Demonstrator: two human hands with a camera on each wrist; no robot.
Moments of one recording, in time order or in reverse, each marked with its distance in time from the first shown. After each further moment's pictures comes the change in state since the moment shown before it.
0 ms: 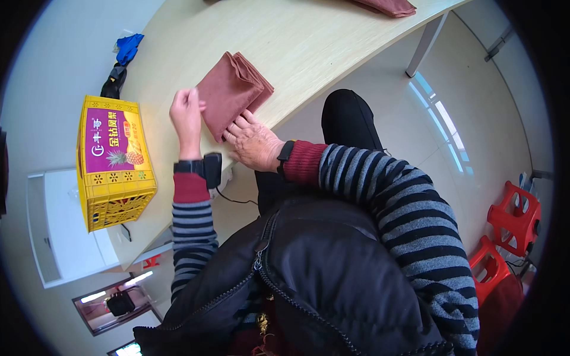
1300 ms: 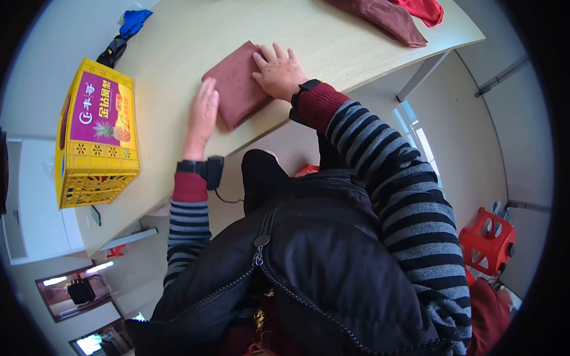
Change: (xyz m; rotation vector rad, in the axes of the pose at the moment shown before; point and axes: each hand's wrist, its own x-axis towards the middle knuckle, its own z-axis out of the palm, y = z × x) left_hand -0.027 -0.061 -0.011 0.295 -0.128 0.329; right_hand 0.063 0.095 -0.027 -0.341 -0.178 0.328
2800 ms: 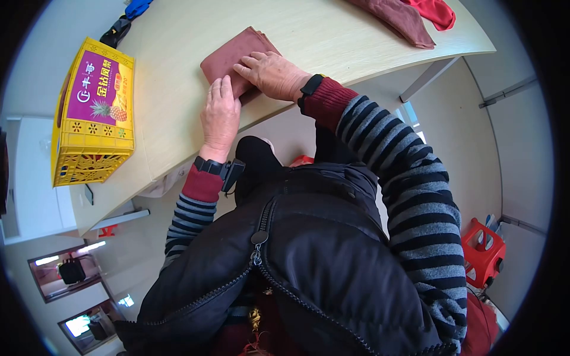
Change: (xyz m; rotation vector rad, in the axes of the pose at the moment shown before) left_hand -0.039 0.081 0.034 0.645 0.140 0.071; right_hand -0.015 0.001 -0.006 0.122 0.185 -0.555
